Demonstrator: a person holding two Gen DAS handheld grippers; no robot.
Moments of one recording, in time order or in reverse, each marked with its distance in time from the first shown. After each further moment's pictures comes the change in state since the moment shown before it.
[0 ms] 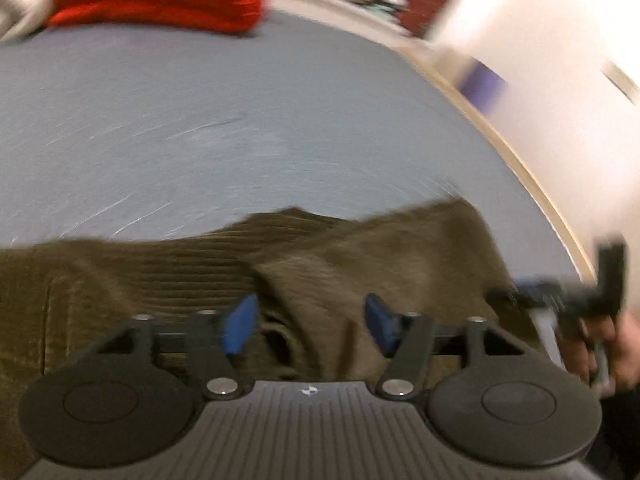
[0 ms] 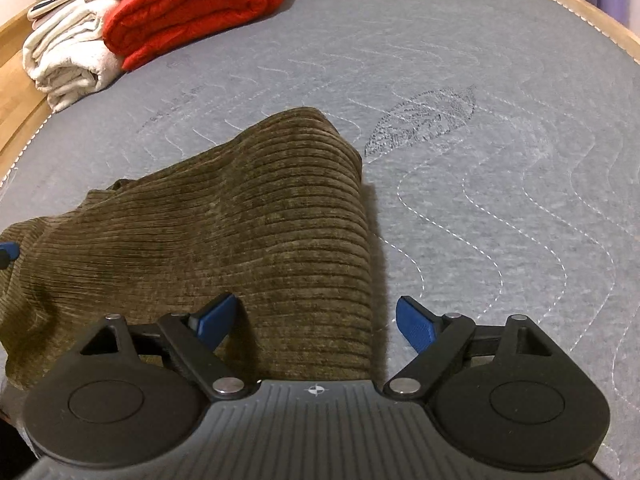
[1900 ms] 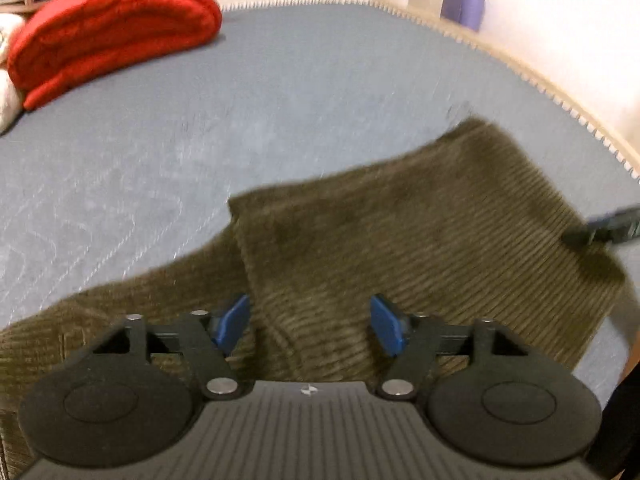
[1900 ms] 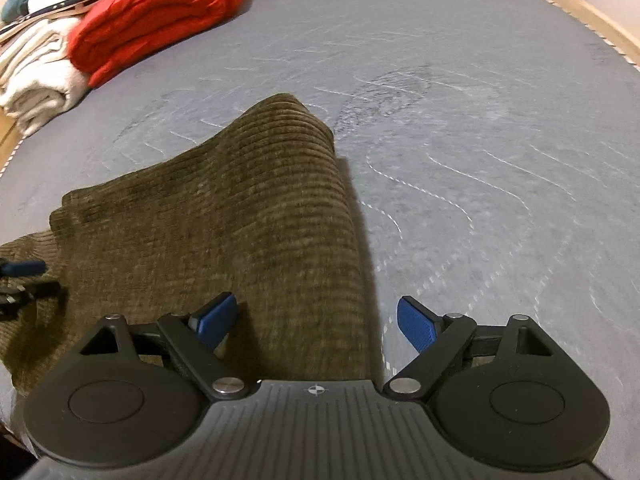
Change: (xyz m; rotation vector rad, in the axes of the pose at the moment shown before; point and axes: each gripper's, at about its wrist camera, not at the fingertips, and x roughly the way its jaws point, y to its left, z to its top) left arm 0.024 -0.058 -0.024 0.378 0.020 0.162; right arm -0.030 0.018 -0.032 0.144 0.010 -0.093
